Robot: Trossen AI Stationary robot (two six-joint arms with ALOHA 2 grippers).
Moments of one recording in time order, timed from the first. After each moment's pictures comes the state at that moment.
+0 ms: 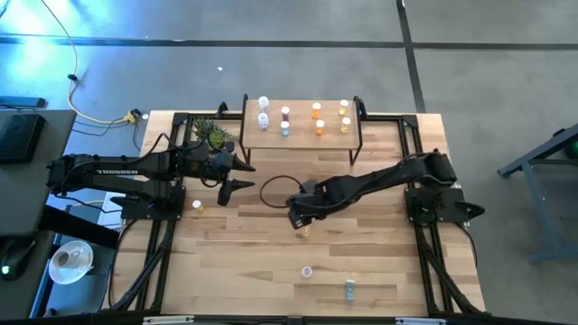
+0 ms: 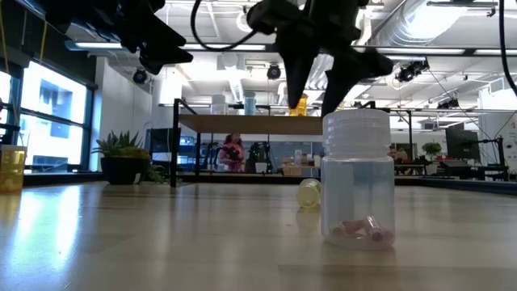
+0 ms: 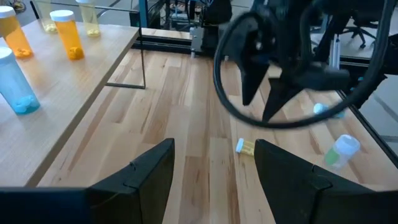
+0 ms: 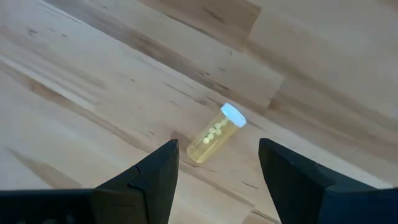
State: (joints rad) left arm 0.27 0.87 0.55 -0.04 0.14 -0.03; right arm 0.20 1.90 1.57 -0.98 0.10 1.28
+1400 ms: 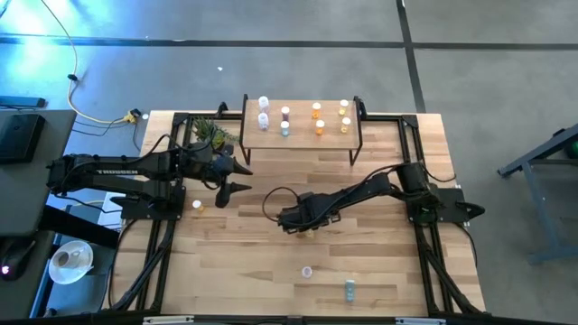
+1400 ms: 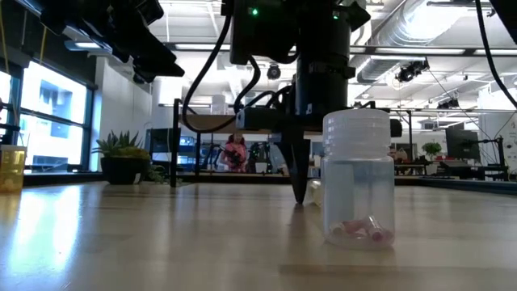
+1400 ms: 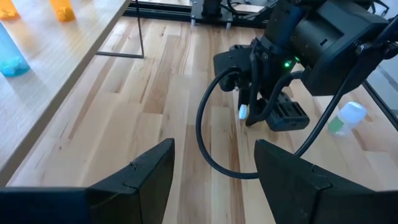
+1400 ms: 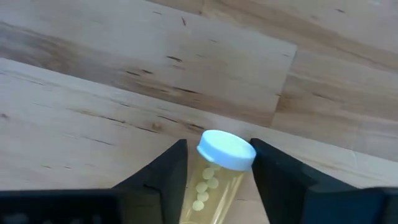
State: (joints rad) left arm 0.27 0.87 0.55 -0.16 0.14 0.00; right arm 0.21 2.15 1.57 -0.93 0.10 1.50
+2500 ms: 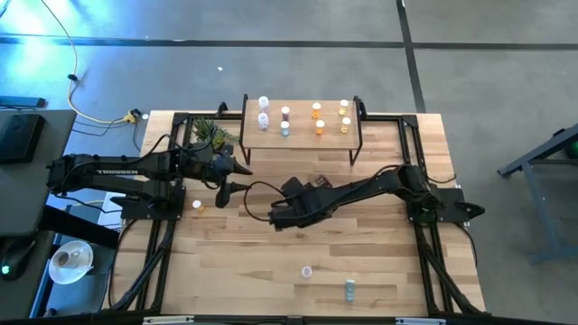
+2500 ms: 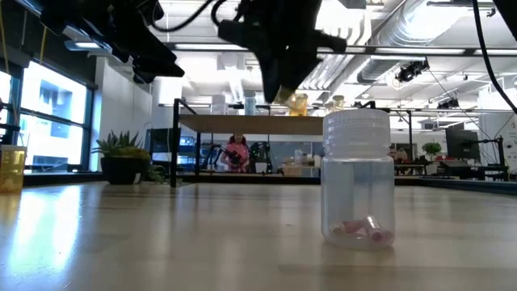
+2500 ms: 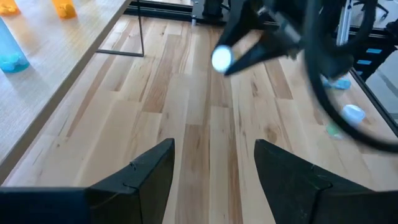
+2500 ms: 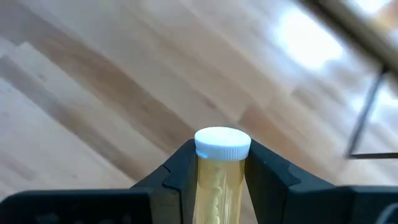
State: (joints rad) left arm 0.27 0.87 0.55 -0.16 0.14 -0.02; right arm 0.24 2.15 1.98 -1.32 0.63 1.06
